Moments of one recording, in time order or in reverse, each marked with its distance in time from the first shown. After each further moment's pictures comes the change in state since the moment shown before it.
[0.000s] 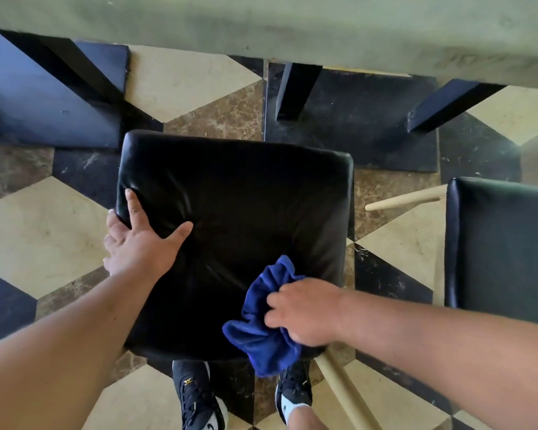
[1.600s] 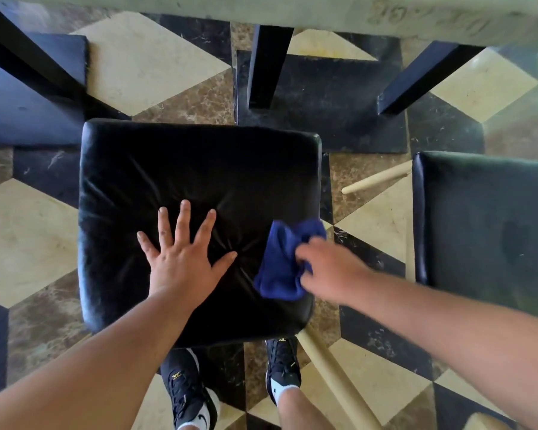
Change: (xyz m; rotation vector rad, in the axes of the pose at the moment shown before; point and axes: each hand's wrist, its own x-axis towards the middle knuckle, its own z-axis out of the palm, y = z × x) left_hand -0.083 0.030 0.063 0.334 0.075 0.651; right_hand -0.059 0.033 0.036 0.443 0.366 0.650
